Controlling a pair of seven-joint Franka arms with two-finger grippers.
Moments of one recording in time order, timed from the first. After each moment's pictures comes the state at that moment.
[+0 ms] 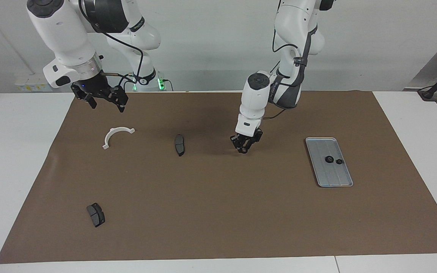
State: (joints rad) left arm -0.60 0.23 -0.01 -2.07 0.02 2.43 -0.86; right arm -0.01 0.00 0.07 -1.64 -0.01 1.57 0.25
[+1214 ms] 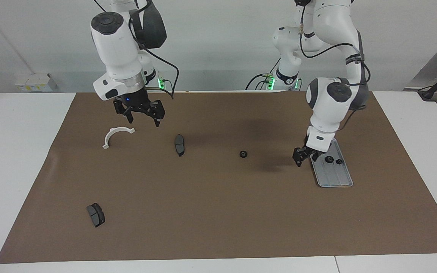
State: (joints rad) left arm -0.17 0.21 0.03 -1.97 0.03 2.30 -0.34; right arm 0.20 0.04 0.08 -1.78 -0.01 1.88 0.50
